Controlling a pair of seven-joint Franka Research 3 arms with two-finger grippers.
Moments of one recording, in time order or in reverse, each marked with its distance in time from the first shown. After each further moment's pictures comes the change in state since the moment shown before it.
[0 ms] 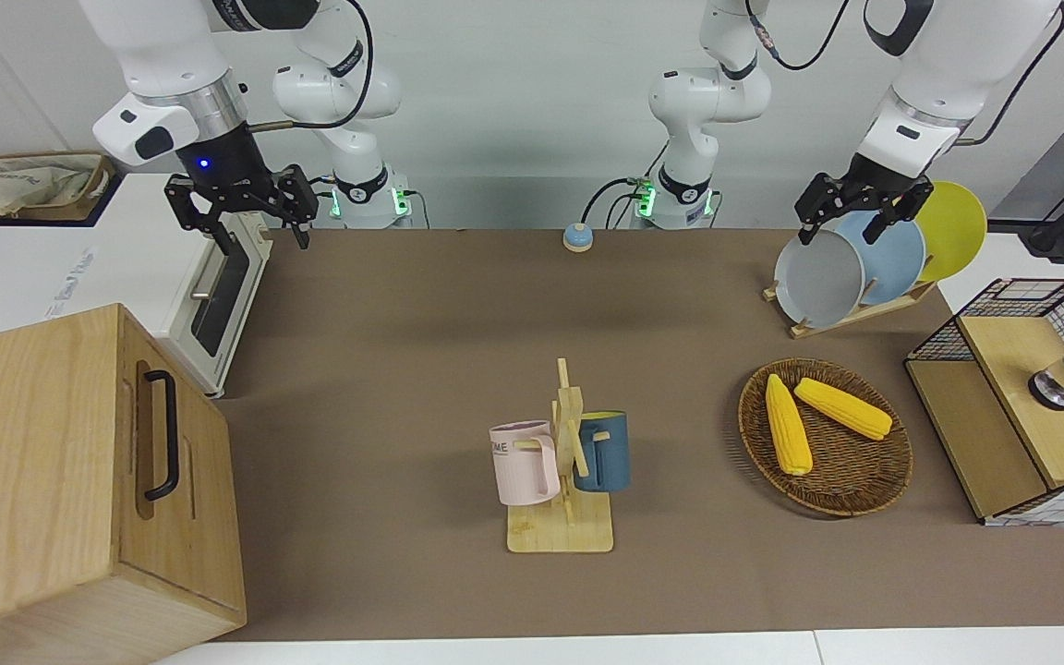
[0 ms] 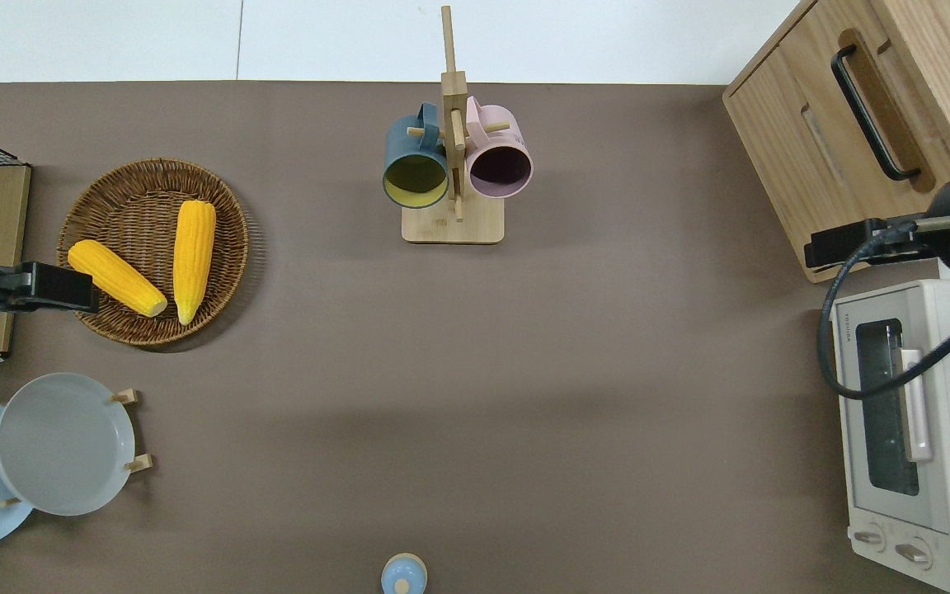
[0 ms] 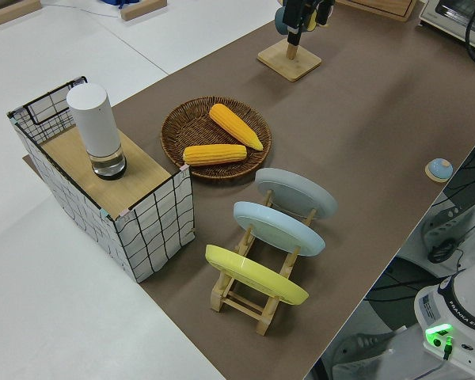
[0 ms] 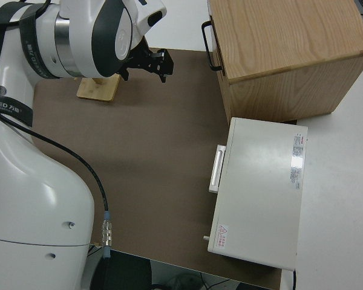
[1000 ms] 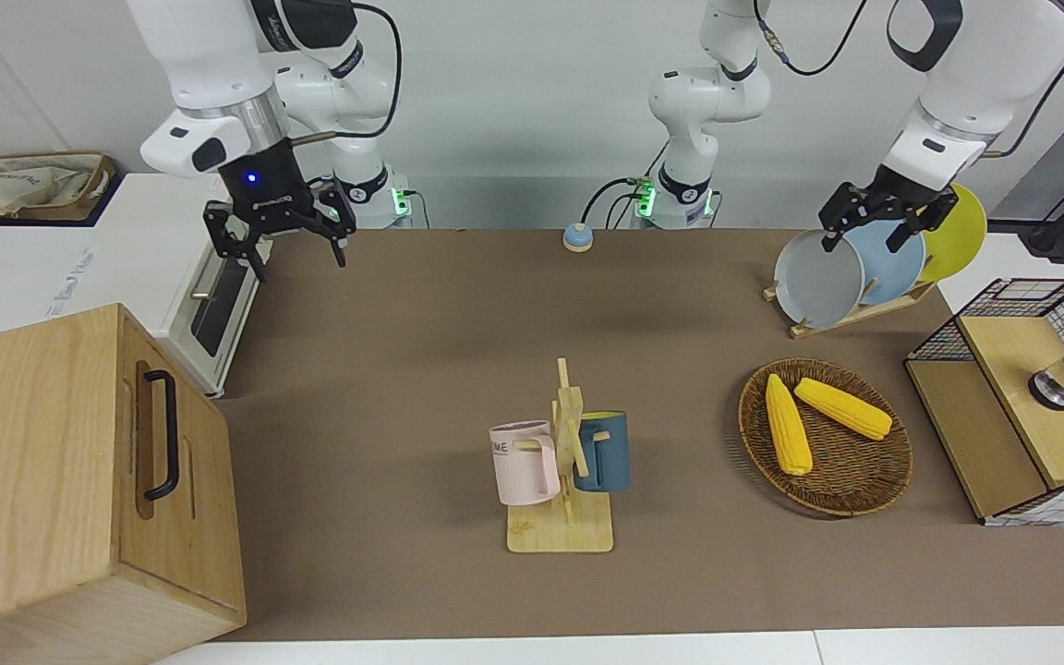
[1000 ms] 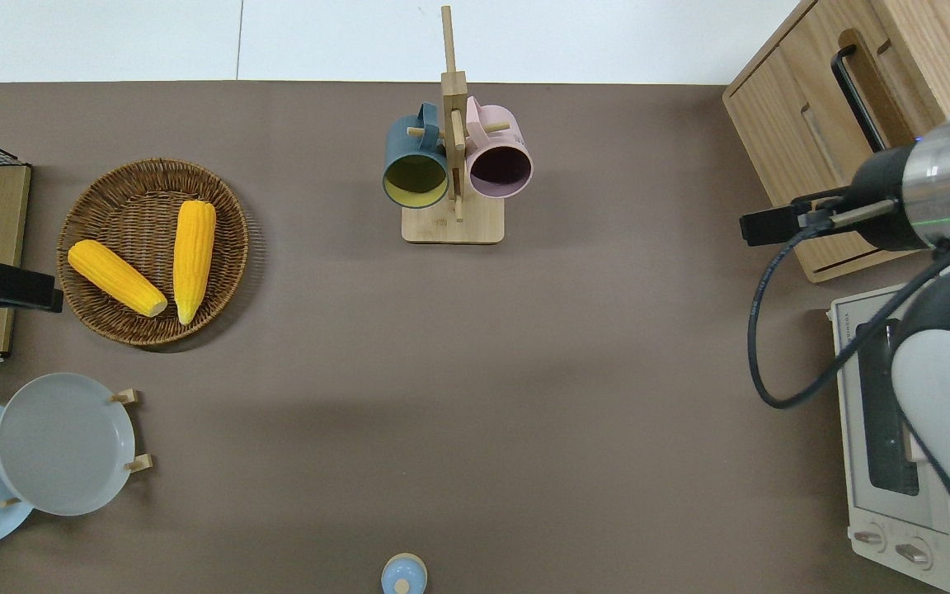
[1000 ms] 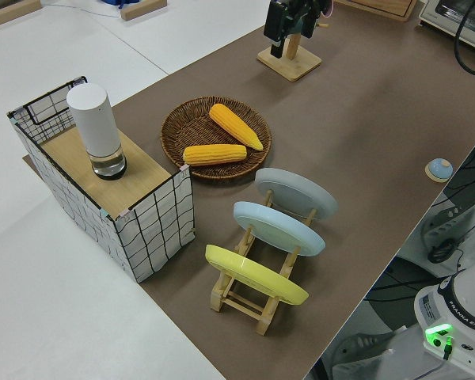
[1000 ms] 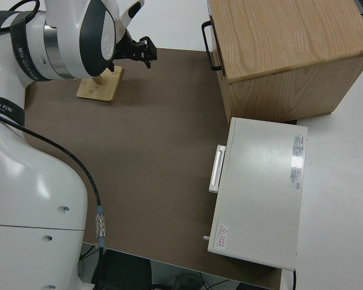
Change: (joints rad) left arm 0.014 0.027 0.062 -0.001 0.011 0.018 0.115; right arm 0.012 0.030 0.072 -0.031 0.004 0.182 -0.091
